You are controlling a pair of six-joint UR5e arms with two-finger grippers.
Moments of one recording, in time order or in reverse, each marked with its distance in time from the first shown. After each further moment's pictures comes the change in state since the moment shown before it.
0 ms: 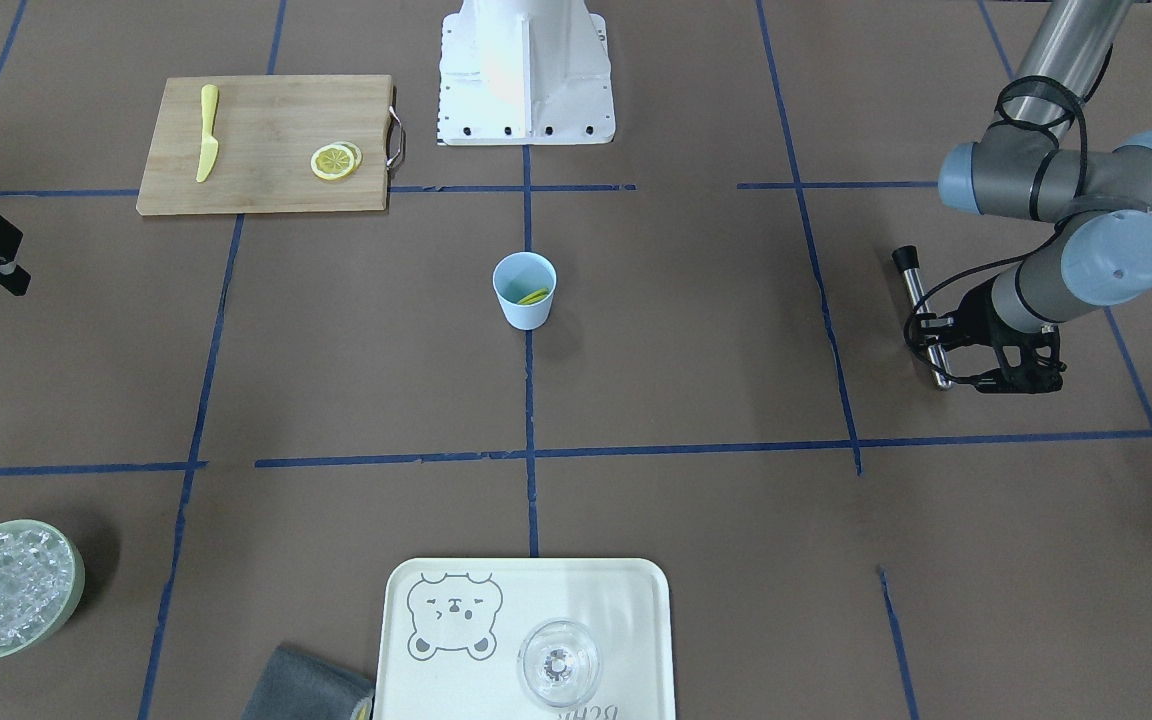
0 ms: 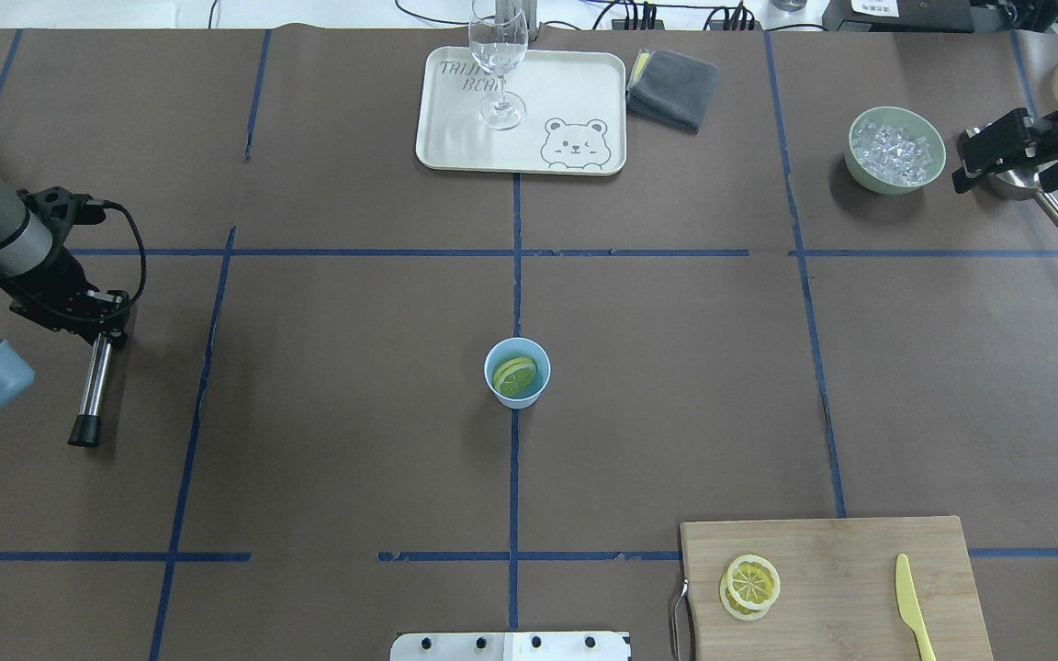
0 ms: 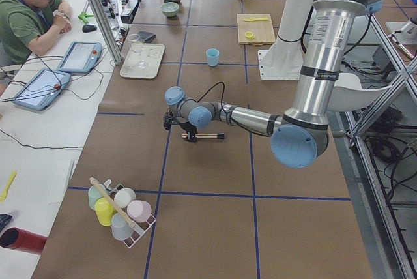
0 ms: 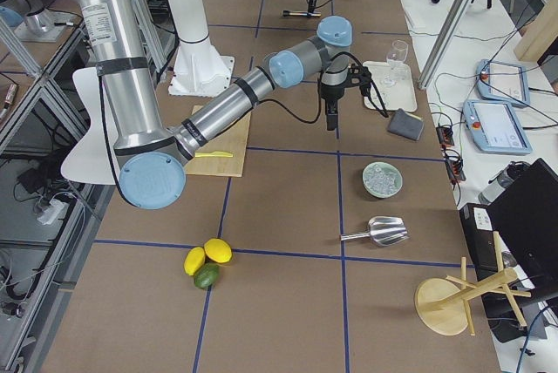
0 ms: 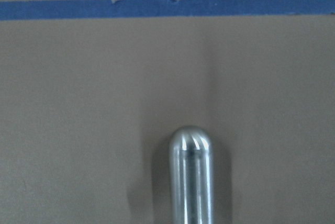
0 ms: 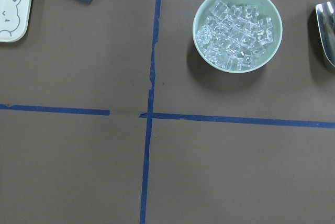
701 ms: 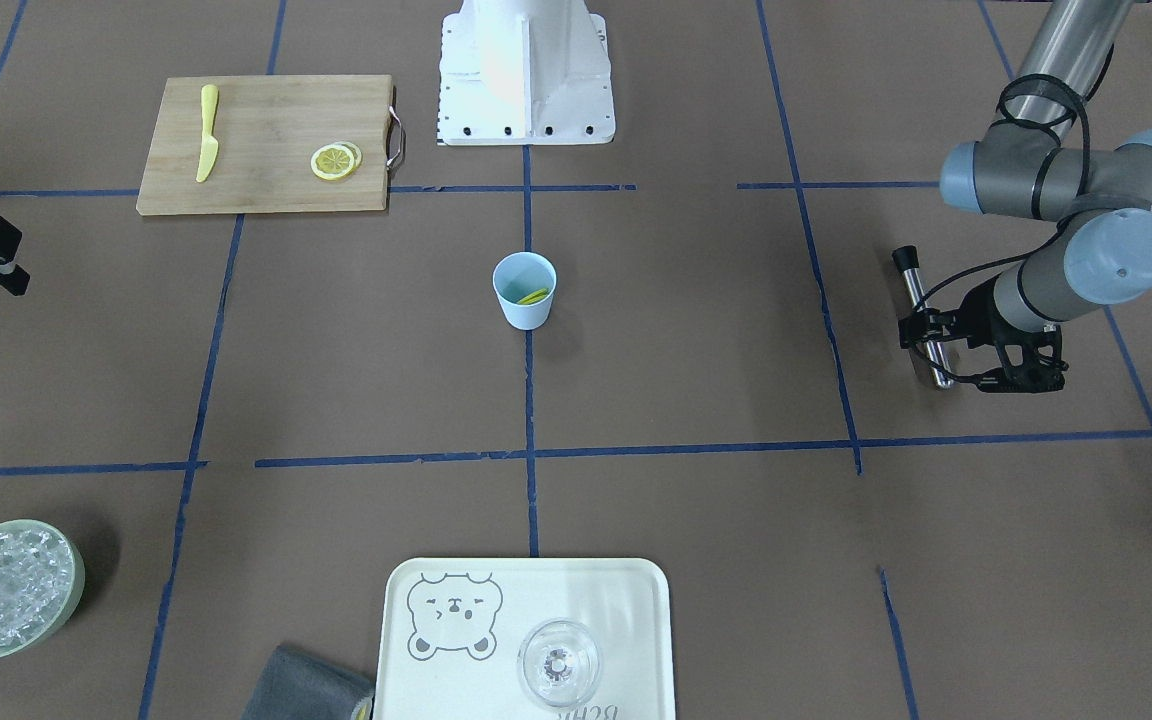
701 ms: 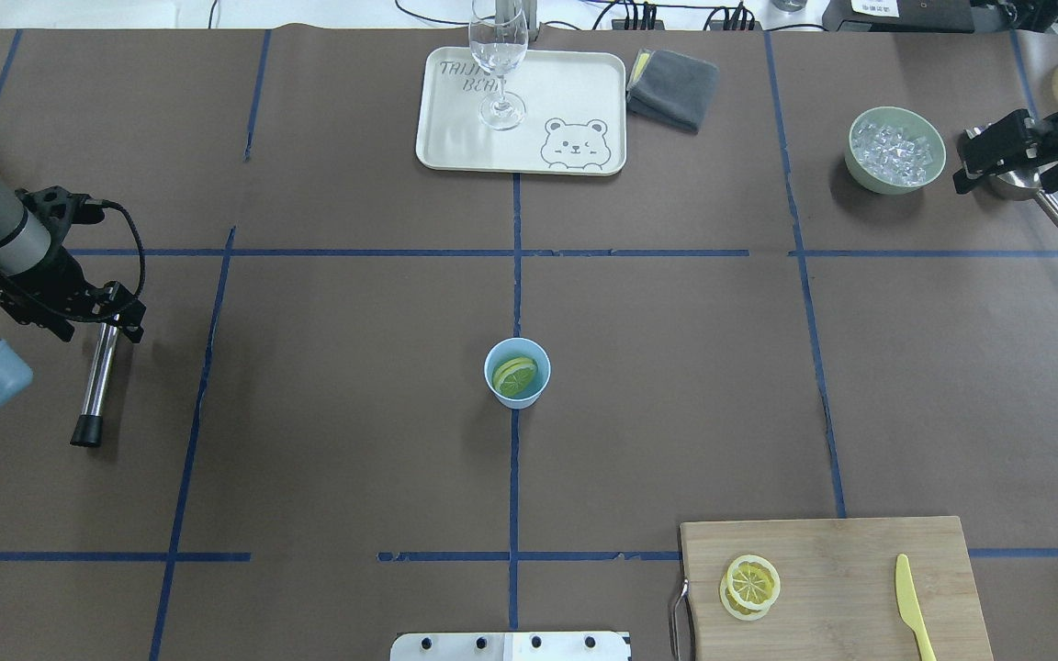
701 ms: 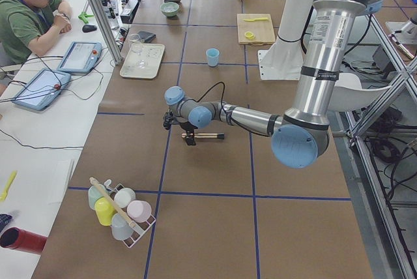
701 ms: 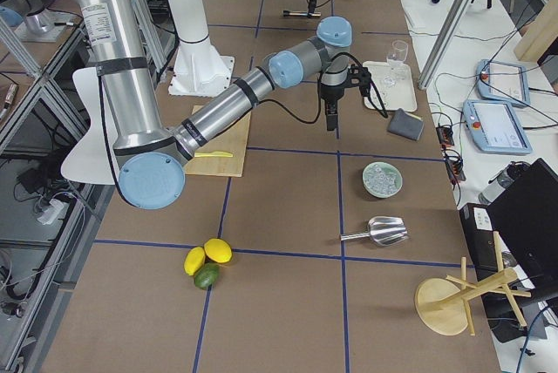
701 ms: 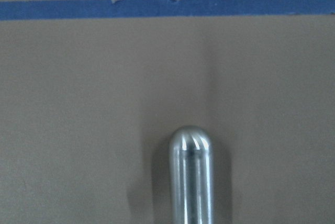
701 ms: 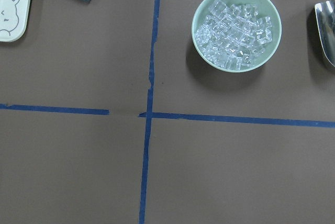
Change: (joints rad) left arm -0.002 0.001 0.000 0.001 -0.002 0.005; right arm 0.000 -0.002 0.001 0.000 0.000 0.000
